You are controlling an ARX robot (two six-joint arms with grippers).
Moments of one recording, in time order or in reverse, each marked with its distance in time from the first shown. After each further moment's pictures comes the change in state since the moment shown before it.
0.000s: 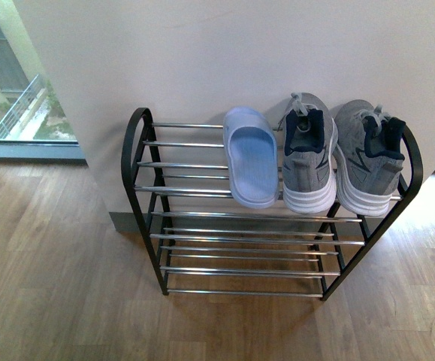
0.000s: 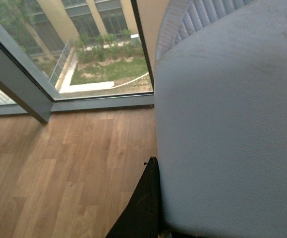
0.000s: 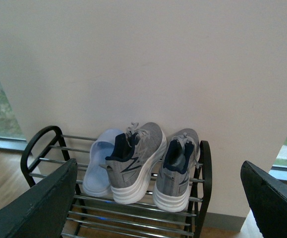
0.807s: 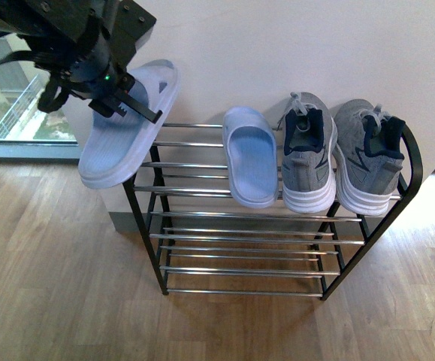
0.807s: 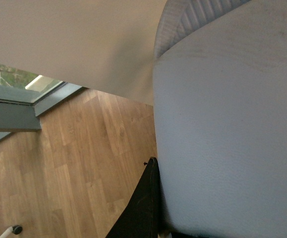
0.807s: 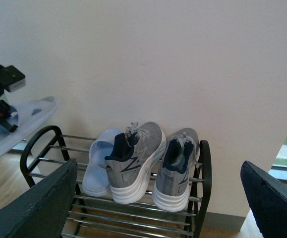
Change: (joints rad) left arm -0.225 1.229 0.719 0.144 -0.214 0.230; right arm 0.000 0.000 0.000 0.000 0.000 0.000
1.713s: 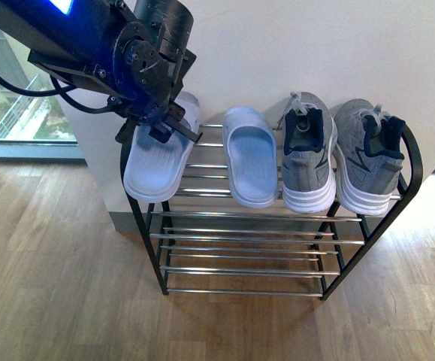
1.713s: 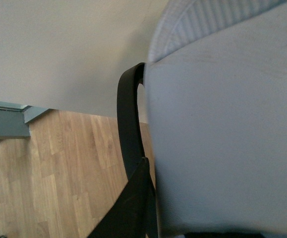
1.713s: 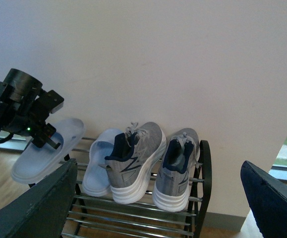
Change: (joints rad) left arm -0.069 0.282 0.257 0.026 -0.034 -0.106; right arm 0.000 0.000 0.000 0.000 0.000 0.000
